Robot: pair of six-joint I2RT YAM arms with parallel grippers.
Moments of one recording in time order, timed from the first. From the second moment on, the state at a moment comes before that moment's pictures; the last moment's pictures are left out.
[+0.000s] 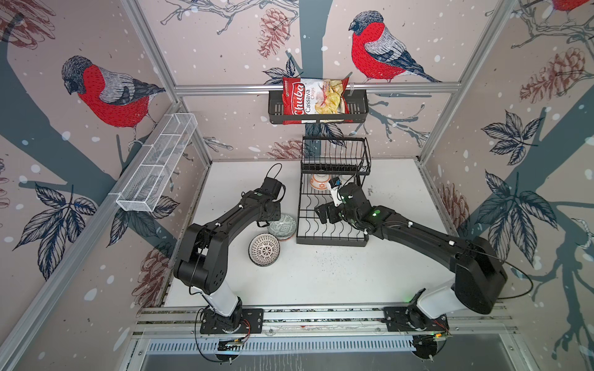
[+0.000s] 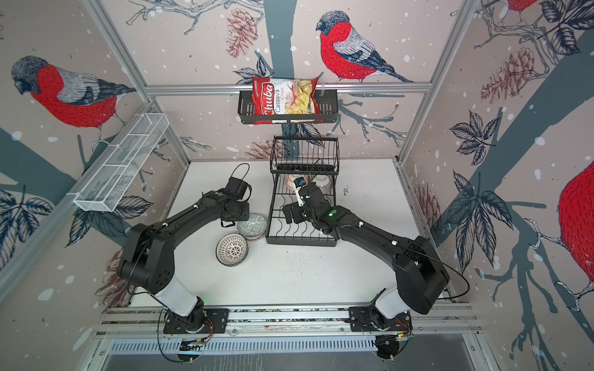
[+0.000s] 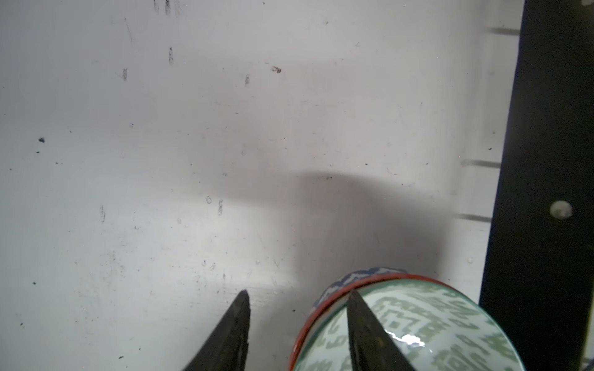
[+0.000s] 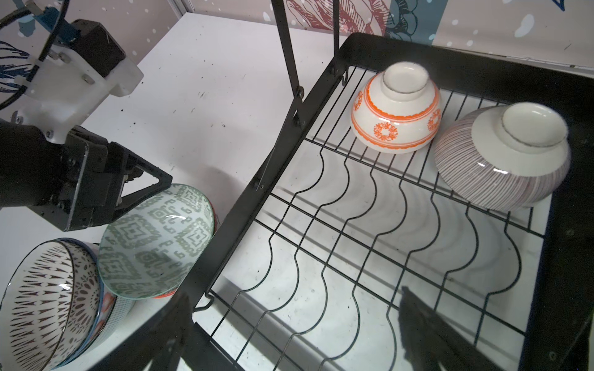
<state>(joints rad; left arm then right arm) -0.36 1.66 1.15 -0.68 -0.18 -0.38 0.78 1.50 1.07 -0.21 0.05 0.24</state>
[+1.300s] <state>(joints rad) -0.36 1.66 1.14 -0.78 -0.11 -0.39 0.78 1.50 1.02 -0.13 0.00 0.23</state>
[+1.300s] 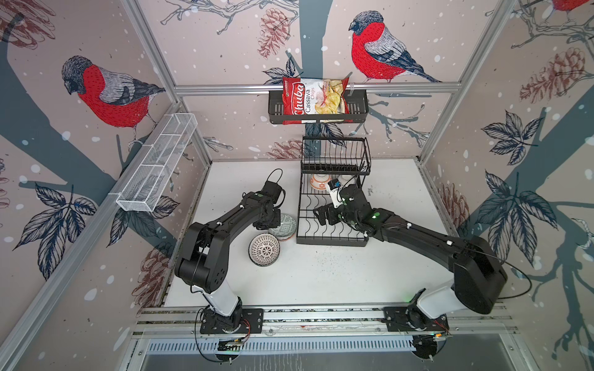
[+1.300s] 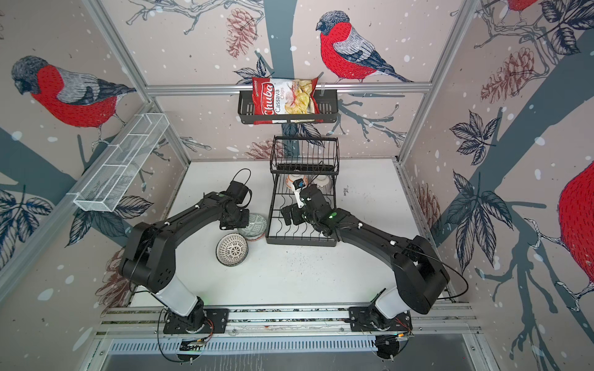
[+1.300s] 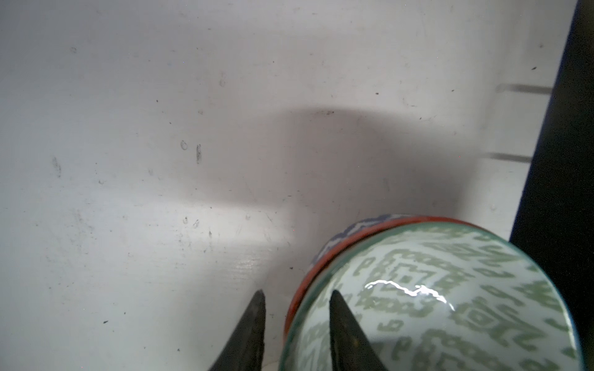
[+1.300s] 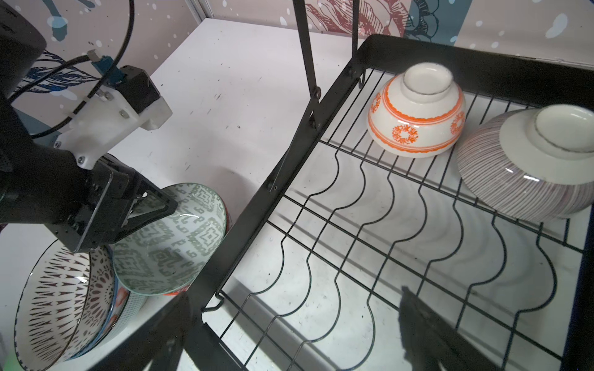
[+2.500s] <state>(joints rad) -0.36 1.57 1.18 -0.77 -0.05 -0.36 0.78 1.54 1.05 -0.14 -0.03 0.23</state>
